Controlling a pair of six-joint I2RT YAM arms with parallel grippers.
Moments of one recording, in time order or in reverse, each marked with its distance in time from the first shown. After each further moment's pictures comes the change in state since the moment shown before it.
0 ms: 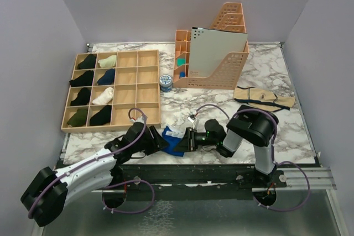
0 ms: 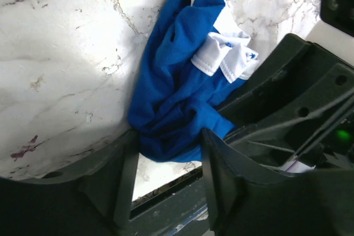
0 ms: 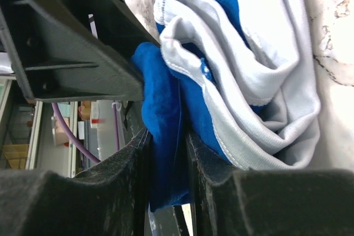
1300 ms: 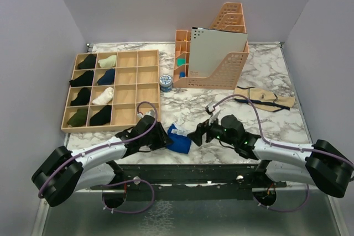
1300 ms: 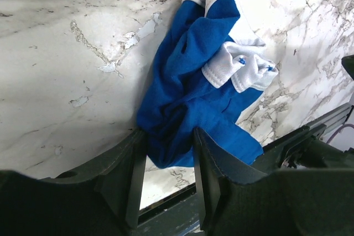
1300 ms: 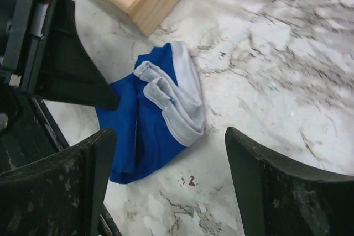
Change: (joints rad) left arm -0.030 0.272 0.137 0.053 -0.020 0.030; right arm -0.007 -0.908 -0.081 -0.858 0.540 -0.629
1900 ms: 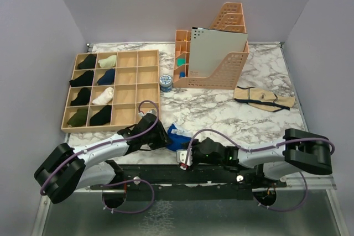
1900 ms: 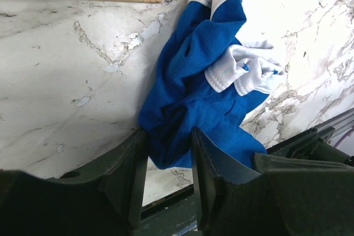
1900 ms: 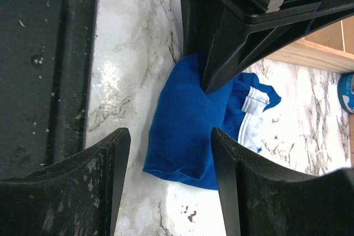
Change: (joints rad) left arm -0.001 0.042 0.055 -0.070 -0.002 0.008; right arm 0.427 0.264 0.059 0.085 0.052 -0.971
